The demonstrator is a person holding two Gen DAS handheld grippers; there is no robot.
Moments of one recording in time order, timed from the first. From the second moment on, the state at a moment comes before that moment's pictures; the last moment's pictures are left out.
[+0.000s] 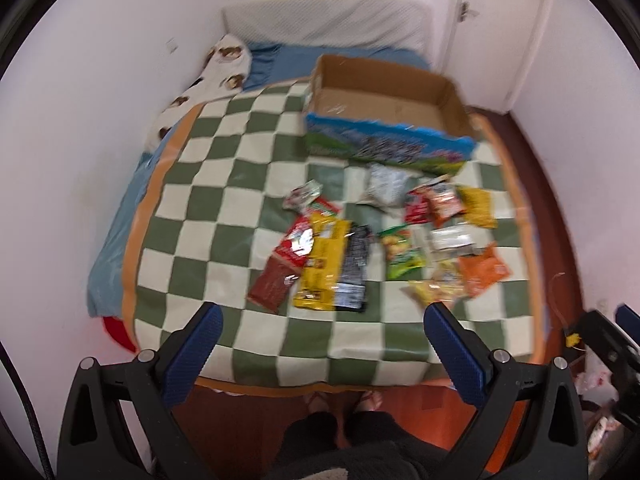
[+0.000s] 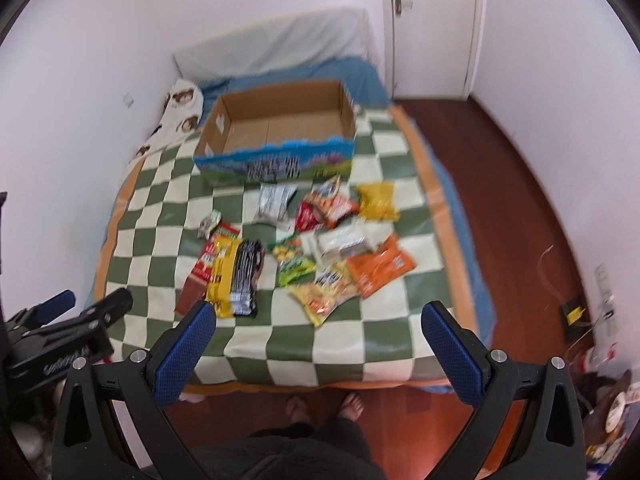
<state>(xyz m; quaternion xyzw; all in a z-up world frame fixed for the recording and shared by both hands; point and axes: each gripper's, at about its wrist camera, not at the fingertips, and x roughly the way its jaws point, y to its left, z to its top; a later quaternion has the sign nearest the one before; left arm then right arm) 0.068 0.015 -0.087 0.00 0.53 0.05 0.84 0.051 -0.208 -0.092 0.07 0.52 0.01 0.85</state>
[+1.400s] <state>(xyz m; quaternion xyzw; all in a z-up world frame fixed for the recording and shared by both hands) 0.279 0.008 -0.360 0.06 0.76 -0.08 0.64 0.230 -0.191 -0.410 0.22 0.75 -0.06 0.62</state>
